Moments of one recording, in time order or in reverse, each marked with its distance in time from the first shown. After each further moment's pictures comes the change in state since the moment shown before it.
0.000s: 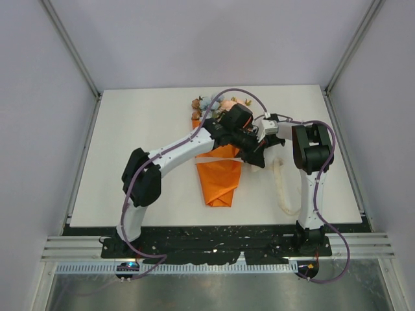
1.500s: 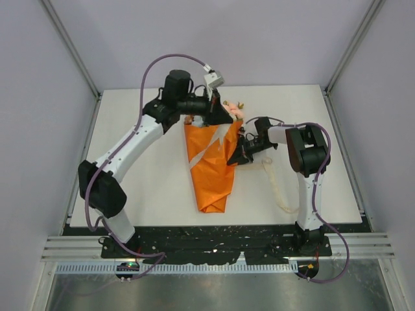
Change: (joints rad) left arm 0.353 -0.332 -0.172 0.196 0.090 -0.121; right arm 0.082 -0.036 -0.087 0.129 -0.018 0.069
